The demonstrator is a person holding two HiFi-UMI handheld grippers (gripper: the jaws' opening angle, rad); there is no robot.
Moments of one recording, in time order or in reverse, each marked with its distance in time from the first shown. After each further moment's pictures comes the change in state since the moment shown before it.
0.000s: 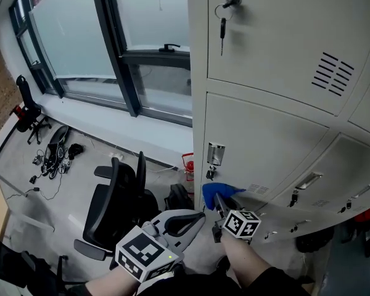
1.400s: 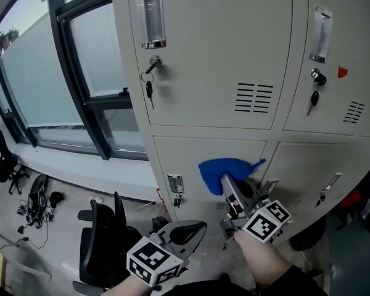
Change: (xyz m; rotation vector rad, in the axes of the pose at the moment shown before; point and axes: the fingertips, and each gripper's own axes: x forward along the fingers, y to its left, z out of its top) left arm 0.057 -0.048 0.048 0.064 -0.070 -0.187; right arm -0.138 0.125 0.272 -0.234 -0.515 0.258
